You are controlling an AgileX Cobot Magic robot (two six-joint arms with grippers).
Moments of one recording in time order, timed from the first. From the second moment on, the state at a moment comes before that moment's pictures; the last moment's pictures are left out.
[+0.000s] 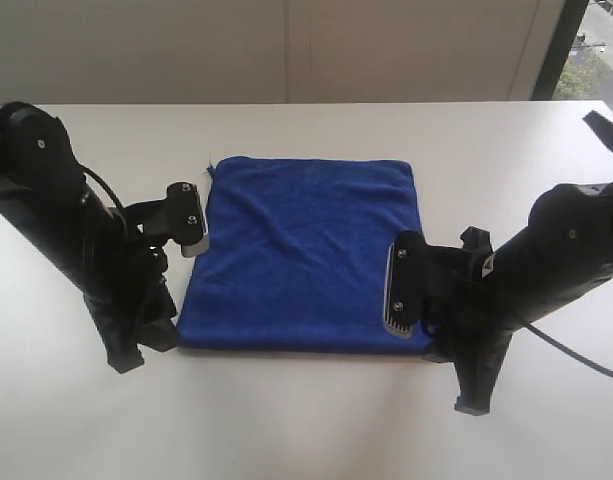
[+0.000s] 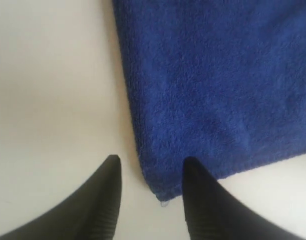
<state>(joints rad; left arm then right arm) -0.46 1.66 -0.95 -0.40 0.75 1.14 0.30 1.60 -0.71 0.23 0.41 -1.16</state>
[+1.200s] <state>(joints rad) -0.46 1.77 -0.90 -0.56 0.66 1.43 0.30 1.68 -0.71 0.15 0.40 -1.17</state>
